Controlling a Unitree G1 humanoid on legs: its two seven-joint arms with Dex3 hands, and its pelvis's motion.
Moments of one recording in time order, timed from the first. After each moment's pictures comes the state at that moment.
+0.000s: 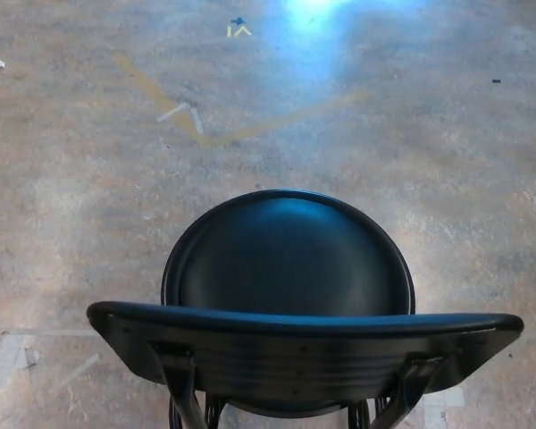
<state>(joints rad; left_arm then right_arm) -0.11 0.23 -0.03 1.35 0.23 0.01 0.05 -0.05 -0.22 -0.27 1.35 -0.03 -0.09 -0.01</state>
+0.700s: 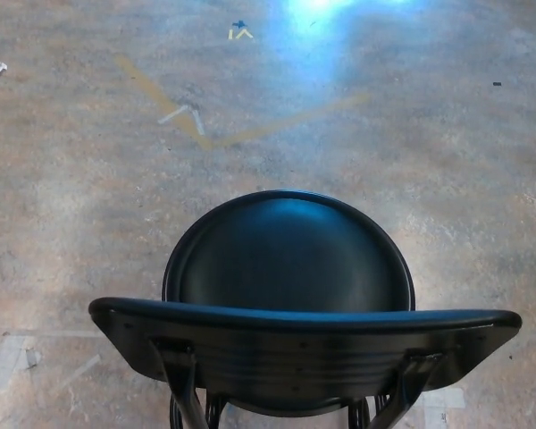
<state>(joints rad) -0.13 0.23 -0.03 1.35 0.23 0.01 0.06 -0.06 -0.22 -0.29 1.36 -0.03 -0.10 -0.01</state>
